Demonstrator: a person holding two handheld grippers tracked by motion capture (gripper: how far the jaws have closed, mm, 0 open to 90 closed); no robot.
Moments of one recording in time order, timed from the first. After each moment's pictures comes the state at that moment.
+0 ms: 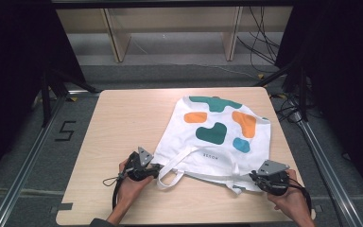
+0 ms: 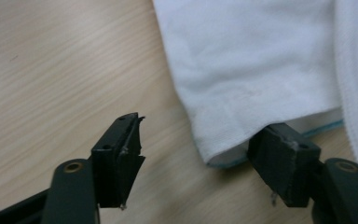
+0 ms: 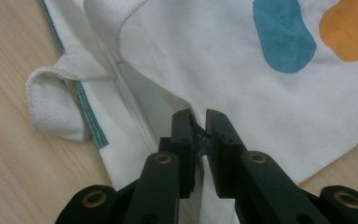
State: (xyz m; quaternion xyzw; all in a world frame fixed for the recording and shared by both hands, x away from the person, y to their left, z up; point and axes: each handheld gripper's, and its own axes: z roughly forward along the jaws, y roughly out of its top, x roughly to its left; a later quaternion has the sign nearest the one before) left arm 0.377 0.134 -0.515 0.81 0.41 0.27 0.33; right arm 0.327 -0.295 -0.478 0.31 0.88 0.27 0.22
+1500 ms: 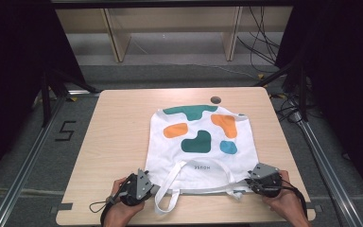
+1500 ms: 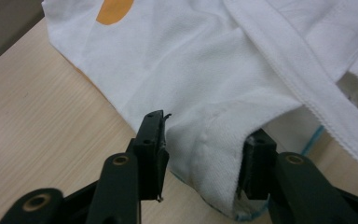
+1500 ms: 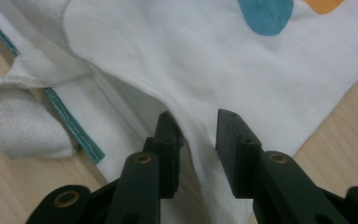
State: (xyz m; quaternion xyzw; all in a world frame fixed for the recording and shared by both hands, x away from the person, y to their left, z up) left arm 0.299 0.137 -0.496 0.85 0.29 0.31 0.32; right arm 0.329 -0.280 -0.489 0.28 0.90 0.24 0.24
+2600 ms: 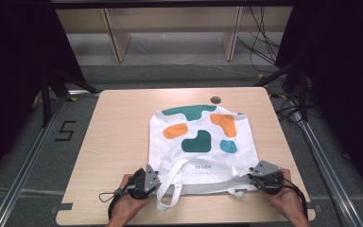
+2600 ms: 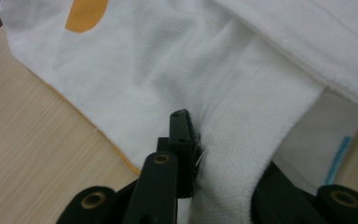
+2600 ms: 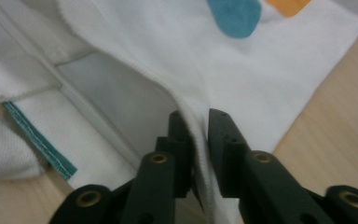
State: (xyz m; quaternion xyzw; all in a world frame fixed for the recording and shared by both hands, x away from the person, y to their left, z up) left arm 0.316 0.121 -0.501 0.87 0.26 0.28 0.31; right arm 0.335 -0.288 -0.492 0.29 0.88 0.25 0.27
